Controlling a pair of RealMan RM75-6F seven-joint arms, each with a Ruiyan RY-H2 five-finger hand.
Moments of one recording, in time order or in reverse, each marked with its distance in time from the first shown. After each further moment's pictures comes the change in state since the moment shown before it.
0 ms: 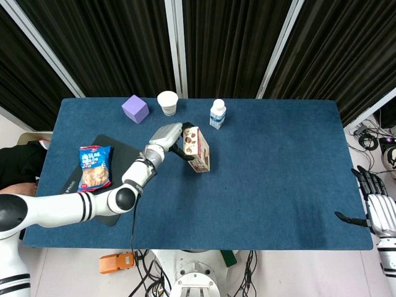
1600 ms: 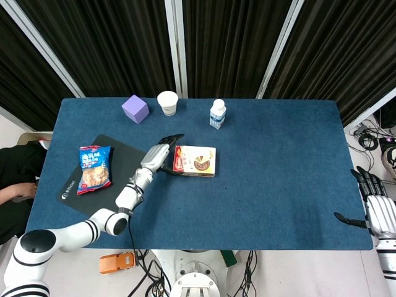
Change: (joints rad) left arm 0.348 -0.409 0.054 0.515 0.907 0.076 -0.536; right arm -0.011 0.010 -0.001 -0.039 -0.003 0.018 -0.037
